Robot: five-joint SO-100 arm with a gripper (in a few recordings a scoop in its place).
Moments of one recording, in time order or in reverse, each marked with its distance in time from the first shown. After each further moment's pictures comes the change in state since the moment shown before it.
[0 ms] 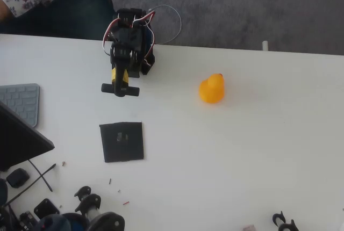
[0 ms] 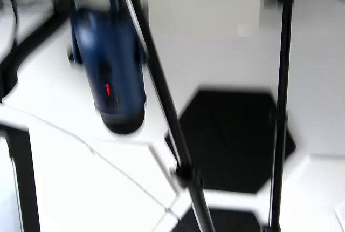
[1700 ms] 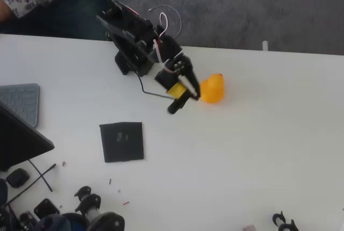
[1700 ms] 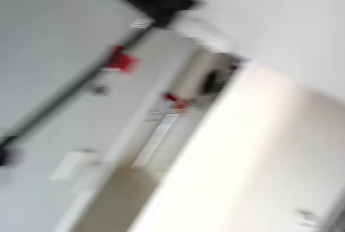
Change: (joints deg) arm -55.0 -34.9 -0.2 -23.0 -34.9
